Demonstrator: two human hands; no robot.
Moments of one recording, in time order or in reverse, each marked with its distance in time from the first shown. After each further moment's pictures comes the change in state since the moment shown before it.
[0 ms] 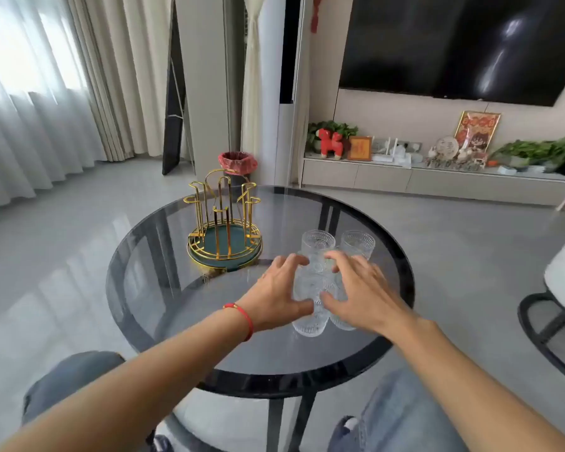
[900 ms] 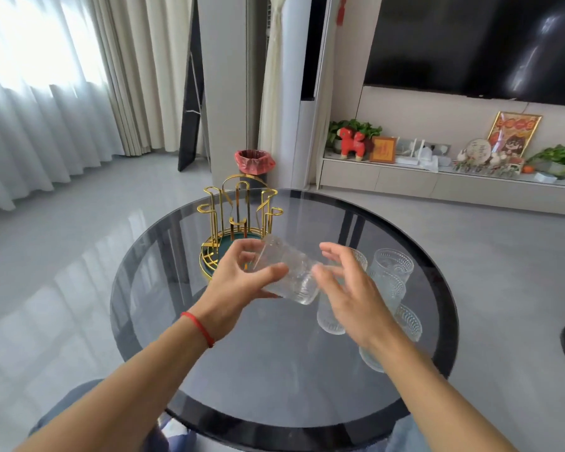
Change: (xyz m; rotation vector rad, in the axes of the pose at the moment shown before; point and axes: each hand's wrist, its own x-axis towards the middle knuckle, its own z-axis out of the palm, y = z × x) left_hand 0.013 -0.068 -0.061 -0.903 0.373 -0.242; right_hand 0.061 -0.053 0.023 0.821 0.105 0.131
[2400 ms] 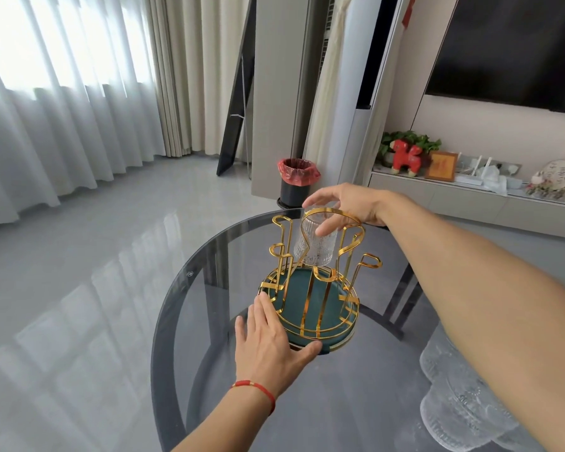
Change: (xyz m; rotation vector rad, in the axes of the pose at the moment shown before) left_hand 0.092 -0.121 -0.087 1.228 0.179 -0.125; right_hand 0.341 -0.031 0.084 -0.404 -0.681 0.028
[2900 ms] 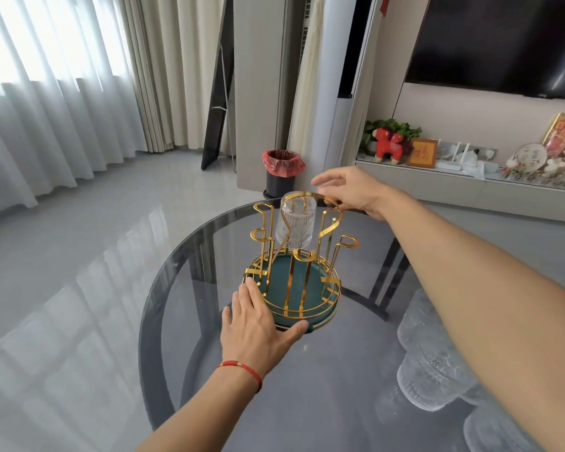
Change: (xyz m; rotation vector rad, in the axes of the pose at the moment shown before) left_hand -0.012 0.012 -0.020 0.044 0.013 -0.016; right_hand -0.040 0.017 0.007 0.223 0.390 0.060
